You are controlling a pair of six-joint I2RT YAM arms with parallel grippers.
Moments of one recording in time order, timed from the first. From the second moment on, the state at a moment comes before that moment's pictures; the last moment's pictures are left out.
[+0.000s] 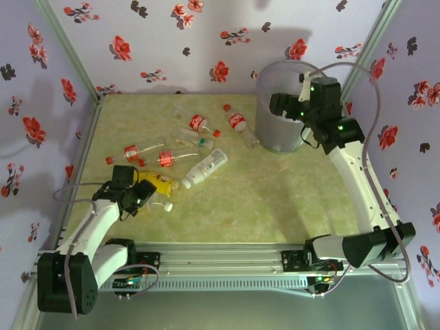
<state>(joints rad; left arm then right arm) -0.12 0.99 0.49 -0.60 0.08 -0.95 0.27 1.31 1.50 -0.68 -0.07 0.28</state>
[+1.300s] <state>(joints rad) -0.27 1.02 0.78 -0.45 0.15 -1.02 0.69 1.42 1.27 -0.57 -0.43 0.43</state>
